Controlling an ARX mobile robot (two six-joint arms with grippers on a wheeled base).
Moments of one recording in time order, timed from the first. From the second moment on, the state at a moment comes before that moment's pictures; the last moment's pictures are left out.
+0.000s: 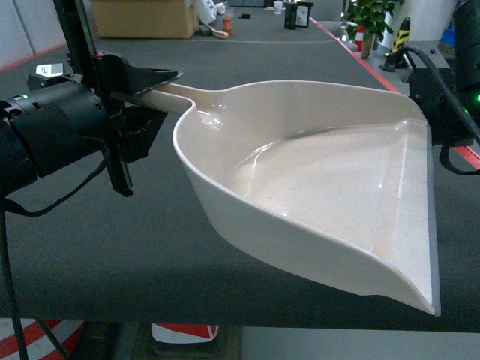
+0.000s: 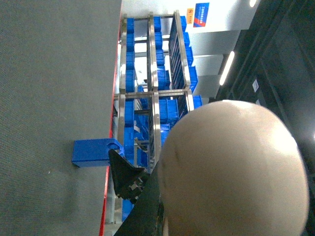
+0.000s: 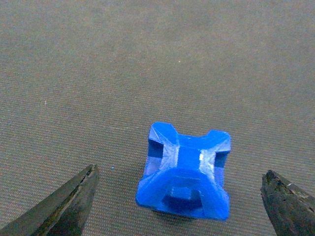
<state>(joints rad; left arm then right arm) -0.20 1.93 0.75 1.28 0.37 -1.54 0.10 2.16 1.39 0.21 -0.04 0.00</state>
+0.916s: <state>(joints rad) -0.20 1.93 0.75 1.28 0.38 -1.54 0.00 1.73 1.25 0.09 0.11 0.10</state>
